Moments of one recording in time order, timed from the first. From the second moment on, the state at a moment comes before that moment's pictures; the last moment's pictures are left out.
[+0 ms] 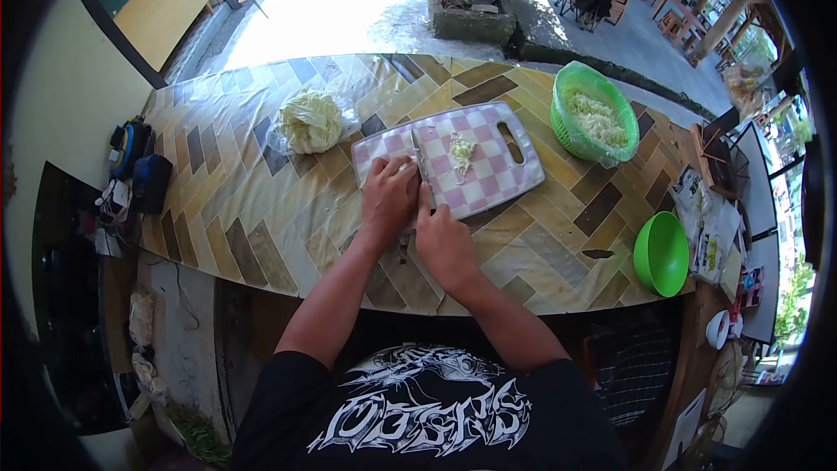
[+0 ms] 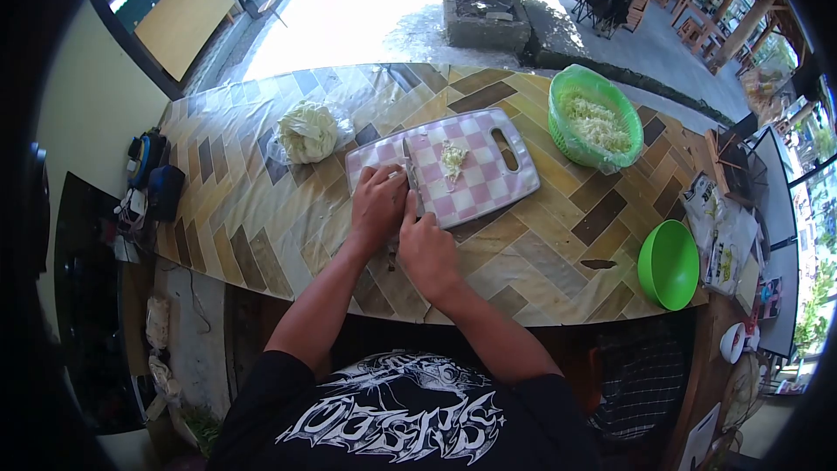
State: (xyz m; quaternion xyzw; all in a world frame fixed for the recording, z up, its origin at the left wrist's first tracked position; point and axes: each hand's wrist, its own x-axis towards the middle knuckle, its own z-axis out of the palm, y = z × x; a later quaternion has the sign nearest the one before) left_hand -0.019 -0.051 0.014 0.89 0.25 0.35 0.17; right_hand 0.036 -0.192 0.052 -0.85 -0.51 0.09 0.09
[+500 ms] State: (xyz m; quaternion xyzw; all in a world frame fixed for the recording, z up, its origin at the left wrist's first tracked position) left_hand -0.021 -0.053 0.015 0.88 0.25 0.36 0.17; right_hand 0.040 -0.186 0.045 -0.85 -0.52 0.07 0.09
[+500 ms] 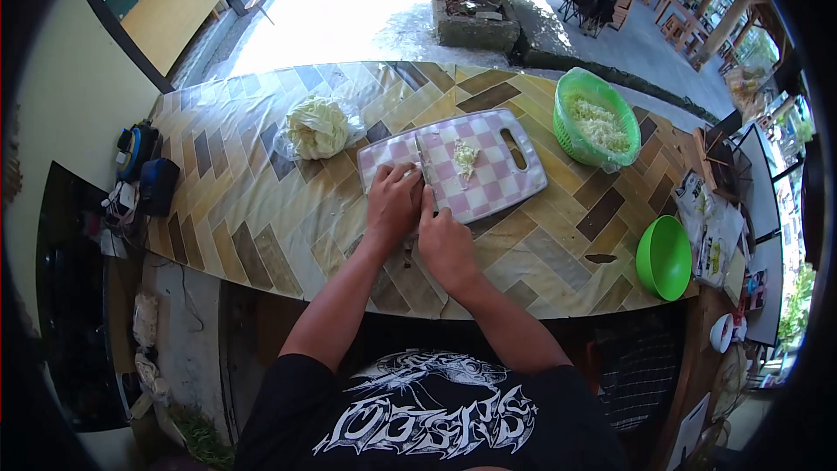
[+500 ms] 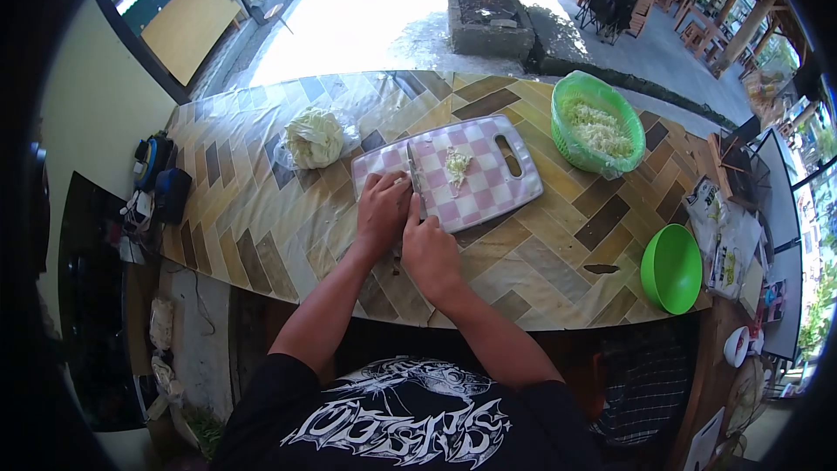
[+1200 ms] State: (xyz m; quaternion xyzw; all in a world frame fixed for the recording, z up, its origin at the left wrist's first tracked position) left_hand -0.018 -0.049 0.007 0.88 0.26 0.35 0.16; right_hand 0.053 -0.200 0.089 -0.84 -0.52 0.13 0.12
